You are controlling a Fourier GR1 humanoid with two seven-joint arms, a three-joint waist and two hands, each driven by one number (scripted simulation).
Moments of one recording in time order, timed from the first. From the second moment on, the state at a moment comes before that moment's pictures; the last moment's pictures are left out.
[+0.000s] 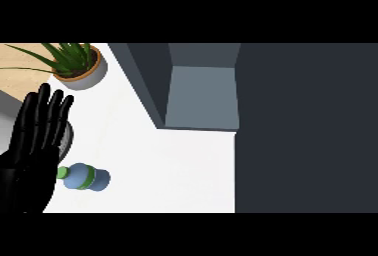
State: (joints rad) left arm 0.02 0.10 -0.07 -2.10 0.00 0.00 -0.03; right arm -0.04 -0.13 -0.01 -2.10 0.00 -0.02 0.00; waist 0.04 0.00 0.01
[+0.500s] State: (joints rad) left arm 0.12 0.34 -0.02 -2.05 0.46 -0.46 -0.02; right arm 0.08 -0.09 0.05 -2.14 -0.10 0.01 0.08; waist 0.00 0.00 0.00
